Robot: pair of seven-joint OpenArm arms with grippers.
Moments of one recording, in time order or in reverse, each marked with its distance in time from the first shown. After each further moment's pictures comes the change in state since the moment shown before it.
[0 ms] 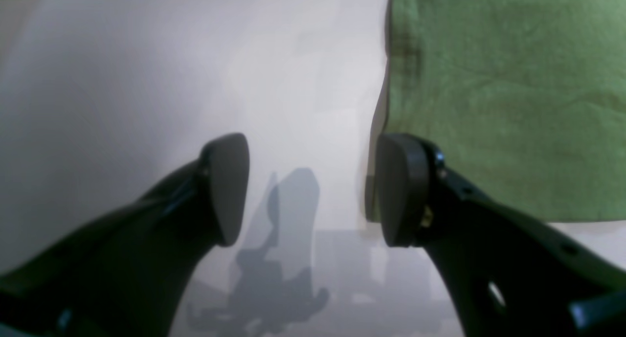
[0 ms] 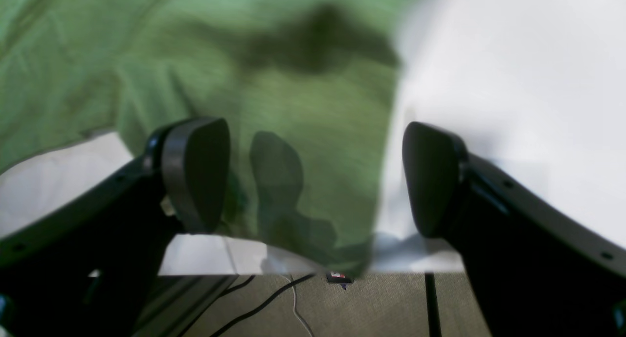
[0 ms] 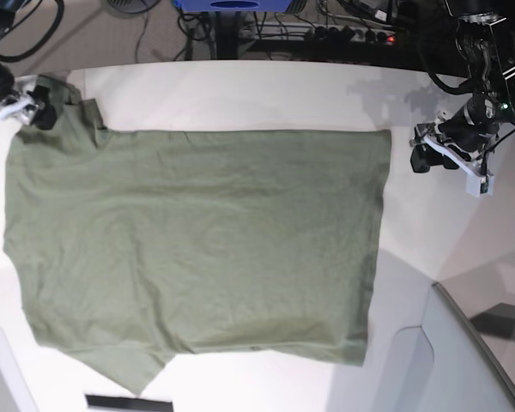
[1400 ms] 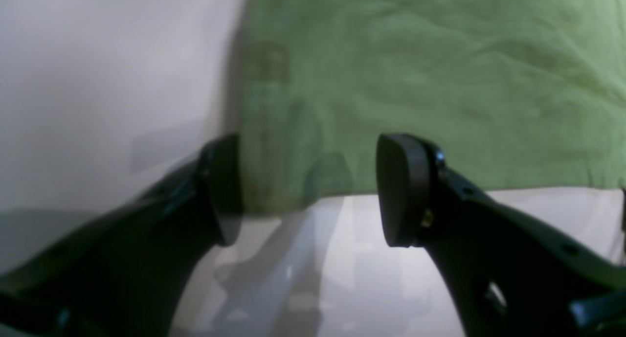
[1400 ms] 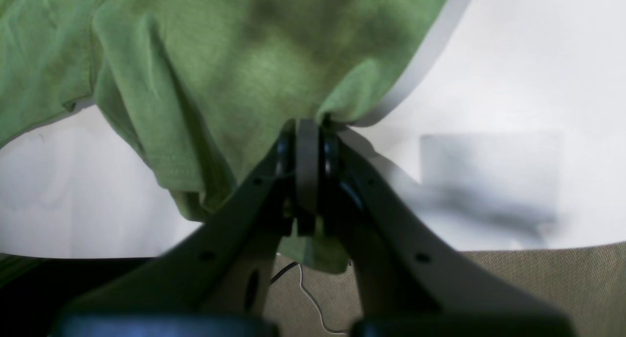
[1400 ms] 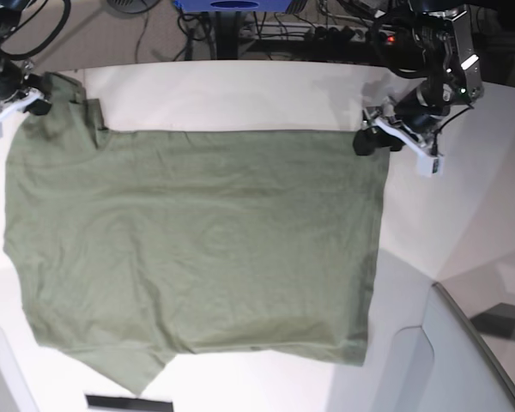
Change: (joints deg) left arm -1.2 9.1 1.9 -10.2 -1.4 -6.7 -3.1; right arm -0.2 -0.8 -0.1 -0.3 -0.6 -0.4 -2.8
